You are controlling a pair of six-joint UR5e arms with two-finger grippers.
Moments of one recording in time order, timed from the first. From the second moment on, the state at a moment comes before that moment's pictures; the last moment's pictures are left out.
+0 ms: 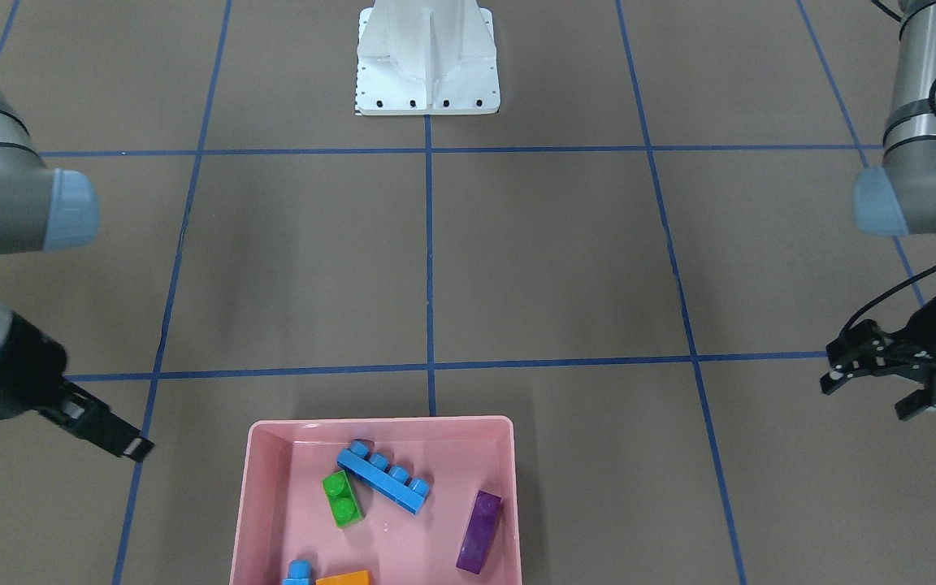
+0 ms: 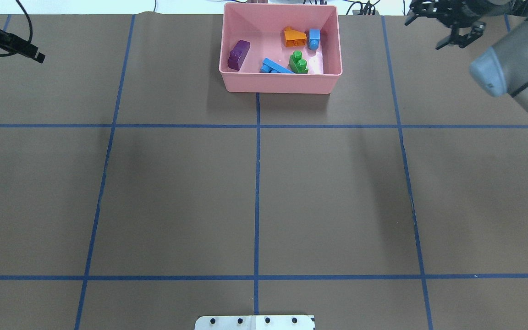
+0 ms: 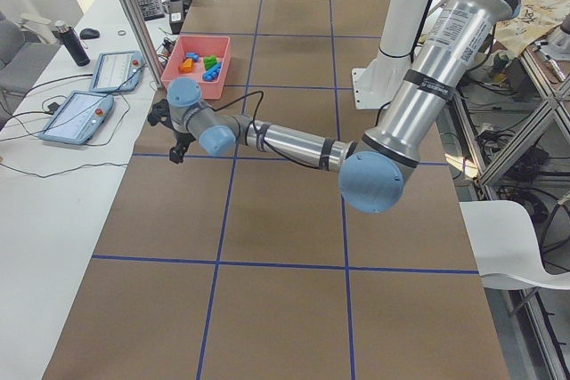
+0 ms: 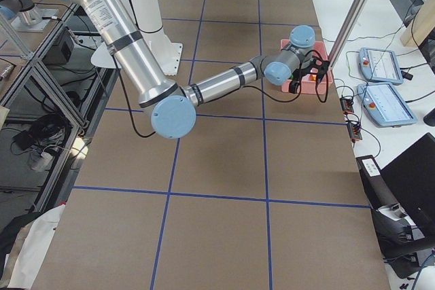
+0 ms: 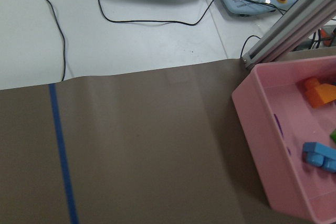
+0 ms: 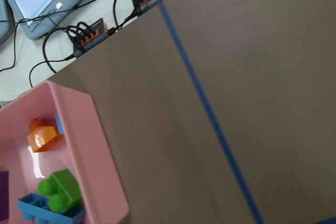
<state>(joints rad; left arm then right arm) -1.26 -1.94 -1.33 -2.13 -2.30 -0.31 1.22 -1.10 1.47 -1.13 2.34 1.26</state>
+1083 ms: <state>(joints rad) -1.54 -1.75 -1.32 -1.88 -2.43 0.01 1.48 -1.66 1.60 -1.27 2.42 0.25</state>
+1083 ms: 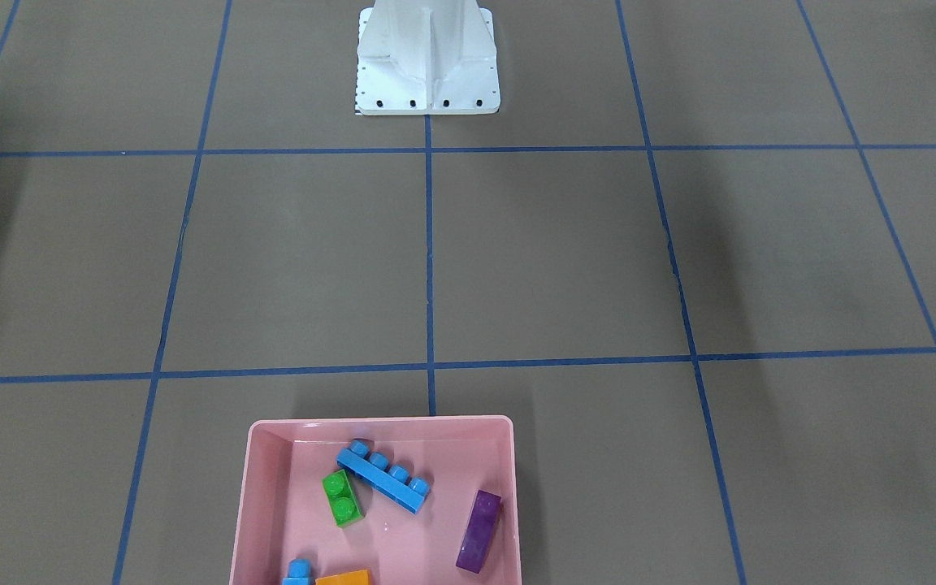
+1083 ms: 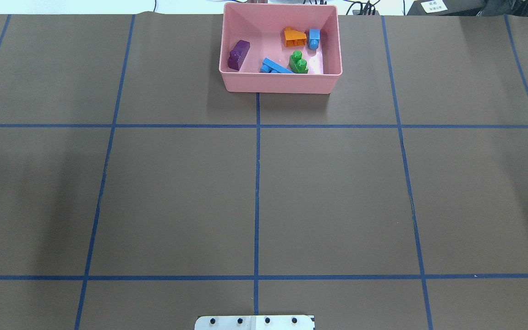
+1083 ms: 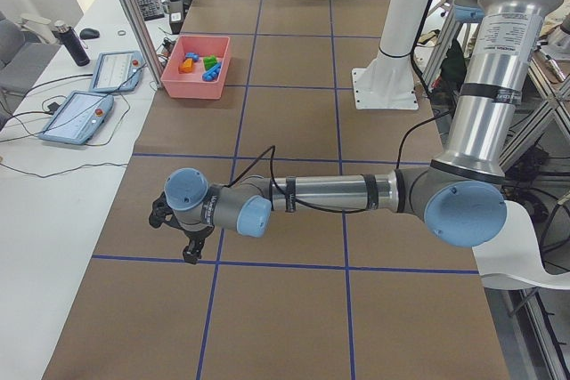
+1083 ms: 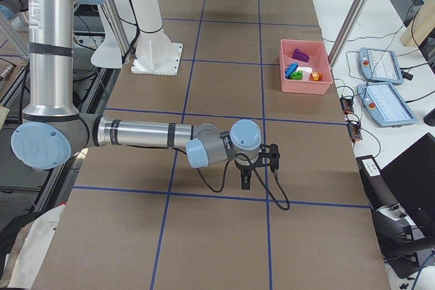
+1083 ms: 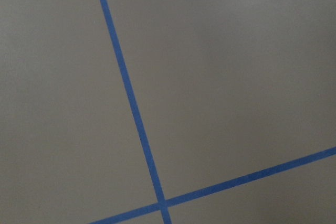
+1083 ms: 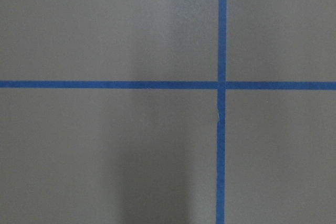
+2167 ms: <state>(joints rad) -1.58 -1.76 -1.43 -1.56 -2.35 0.07 1.46 -1.70 1.66 -1.35 2.41 0.15</state>
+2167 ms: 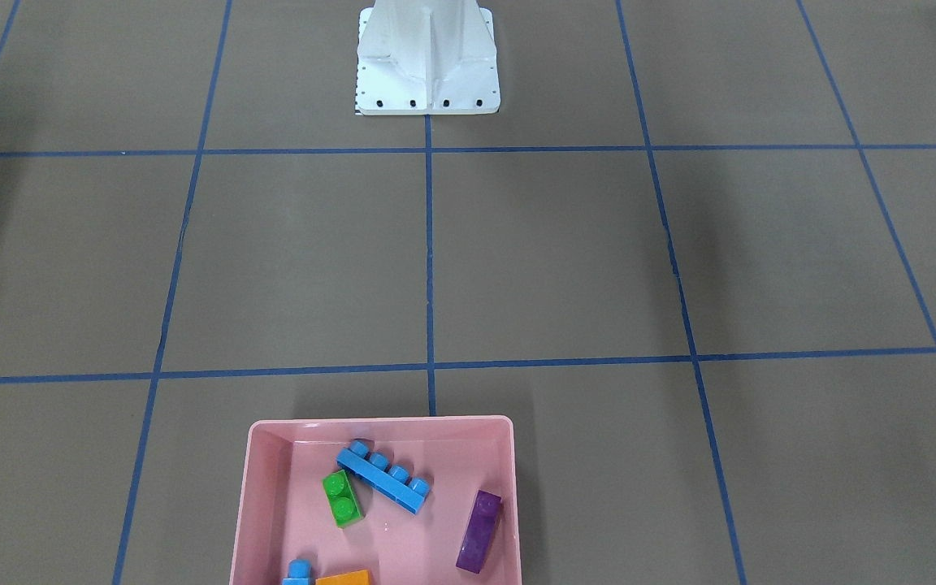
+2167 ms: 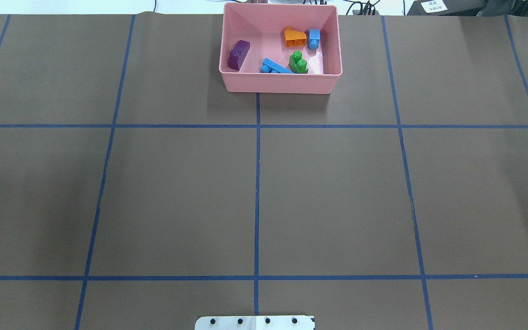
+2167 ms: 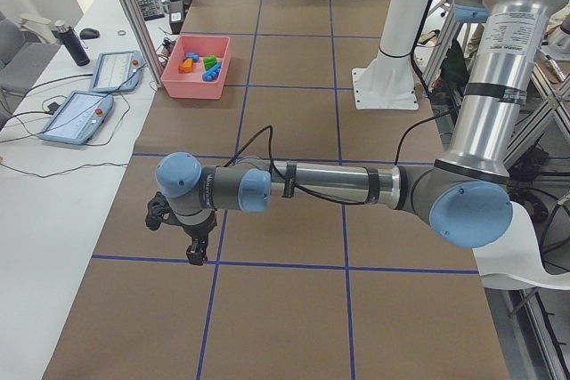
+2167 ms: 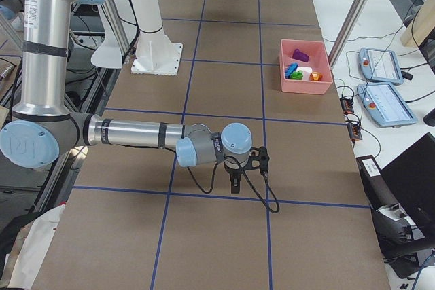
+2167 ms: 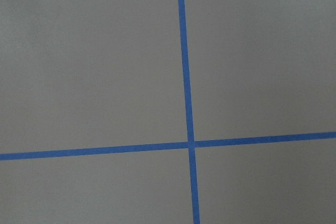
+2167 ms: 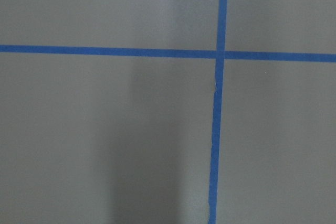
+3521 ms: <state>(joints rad) -1.57 -1.68 -1.46 -1.62 -2.33 0.11 1.50 -1.53 1.79 -1.90 2.25 -0.13</state>
